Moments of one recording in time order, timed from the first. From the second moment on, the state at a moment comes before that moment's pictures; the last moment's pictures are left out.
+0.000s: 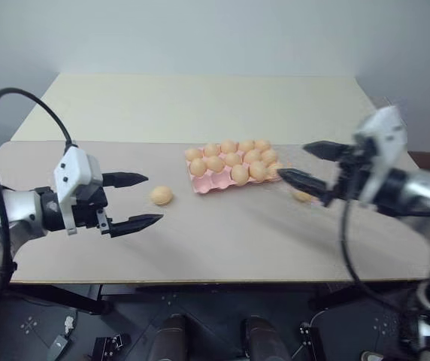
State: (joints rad) left arm -0.22 0.97 0.31 -0.46 -0.70 0.63 -1.02; right arm -0.50 -0.81 -0.49 -0.67 0.75 1.18 0.78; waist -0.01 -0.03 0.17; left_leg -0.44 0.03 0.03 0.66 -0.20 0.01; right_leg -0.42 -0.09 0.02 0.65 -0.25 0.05
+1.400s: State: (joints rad) left arm -0.44 0.98 0.09 -0.38 -0.59 0.57 -1.11; right arm -0.51 -0.95 -0.14 -0.38 0.58 1.12 0.54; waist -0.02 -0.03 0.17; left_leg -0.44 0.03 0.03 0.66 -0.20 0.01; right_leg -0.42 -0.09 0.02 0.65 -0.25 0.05
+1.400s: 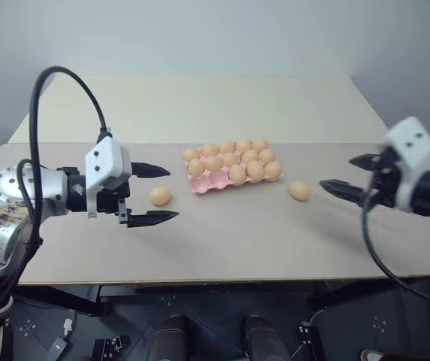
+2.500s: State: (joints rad) left arm -0.34 0.98 0.12 -0.38 -0.53 0.57 -1.07; right arm -0.80 -0.67 0.26 0.31 0.13 0.88 0.63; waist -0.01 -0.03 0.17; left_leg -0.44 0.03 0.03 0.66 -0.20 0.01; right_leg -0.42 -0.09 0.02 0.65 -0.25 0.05
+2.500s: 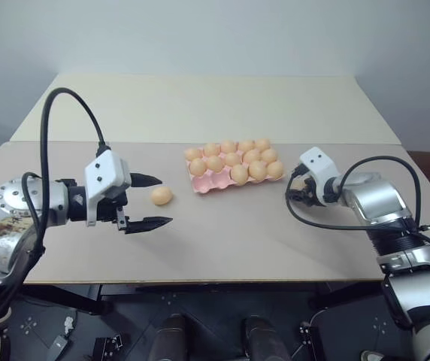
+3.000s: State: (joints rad) left arm -0.14 1.05 0.29 -0.46 -0.55 0.62 -1.05; right arm -0.80 -0.45 0.11 -0.17 0.23 1.00 0.54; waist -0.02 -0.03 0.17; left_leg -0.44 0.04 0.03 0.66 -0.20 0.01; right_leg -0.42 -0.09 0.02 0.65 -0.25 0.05
